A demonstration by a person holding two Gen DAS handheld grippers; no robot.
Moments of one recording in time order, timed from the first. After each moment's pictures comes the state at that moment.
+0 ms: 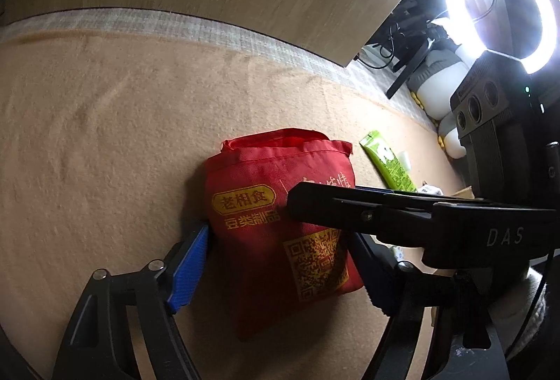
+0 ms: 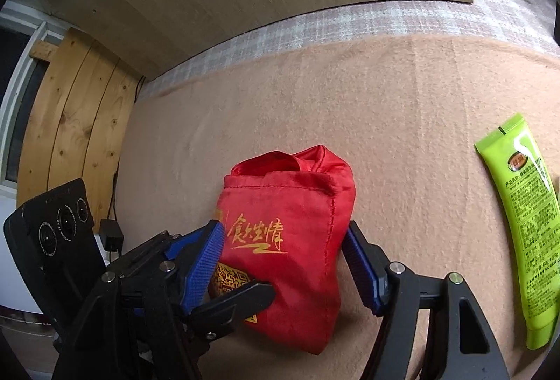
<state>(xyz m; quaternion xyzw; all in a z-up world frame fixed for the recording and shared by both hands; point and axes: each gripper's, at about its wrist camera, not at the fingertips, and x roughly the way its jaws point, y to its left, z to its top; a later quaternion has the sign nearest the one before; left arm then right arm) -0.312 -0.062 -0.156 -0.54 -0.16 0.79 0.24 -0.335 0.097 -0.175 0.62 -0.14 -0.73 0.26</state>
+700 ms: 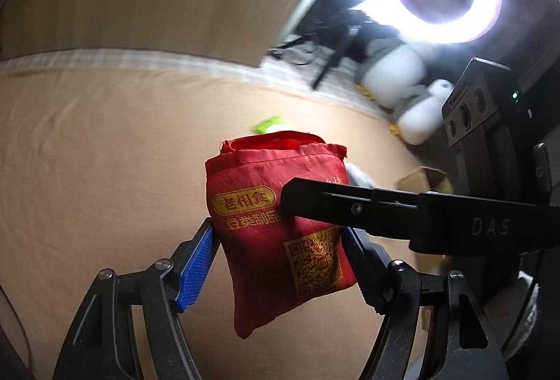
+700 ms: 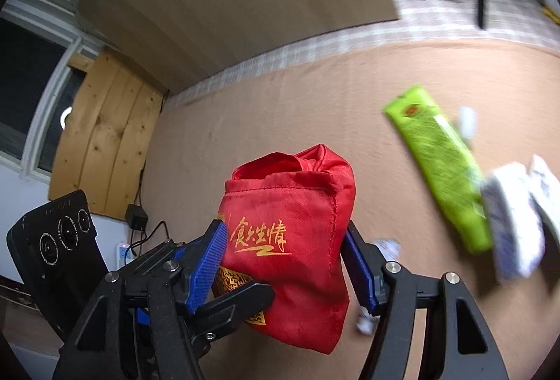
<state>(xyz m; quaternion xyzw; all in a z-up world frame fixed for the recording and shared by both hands) -0.221 0.034 -0.078 -0.49 -0.14 0.82 0.26 -0.263 0.201 -0.107 0.57 -0.17 -0.76 0.26</state>
